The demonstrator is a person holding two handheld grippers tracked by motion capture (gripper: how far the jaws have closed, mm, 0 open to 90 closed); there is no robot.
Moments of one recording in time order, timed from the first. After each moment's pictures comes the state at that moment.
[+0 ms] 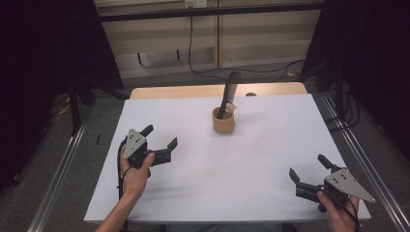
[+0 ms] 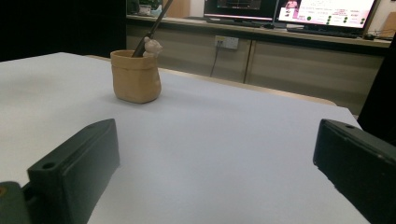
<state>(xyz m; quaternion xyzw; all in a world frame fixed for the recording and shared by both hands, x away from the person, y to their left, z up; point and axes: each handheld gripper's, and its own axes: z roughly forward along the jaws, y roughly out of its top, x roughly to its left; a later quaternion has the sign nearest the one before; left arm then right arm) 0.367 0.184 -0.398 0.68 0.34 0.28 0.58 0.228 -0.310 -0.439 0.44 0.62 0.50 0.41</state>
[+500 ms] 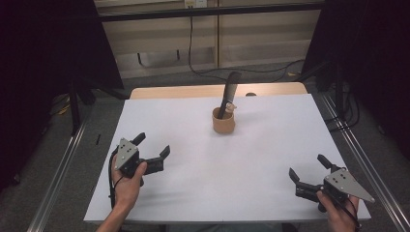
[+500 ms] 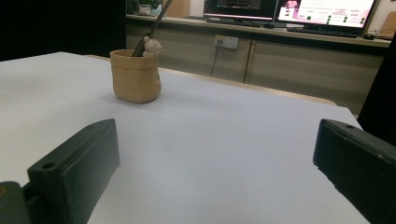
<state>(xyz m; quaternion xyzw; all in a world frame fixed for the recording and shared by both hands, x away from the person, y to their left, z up) 0.345 0.203 -0.404 0.68 0.35 0.29 0.58 0.228 -0.310 -0.439 0.44 0.62 0.50 0.41</state>
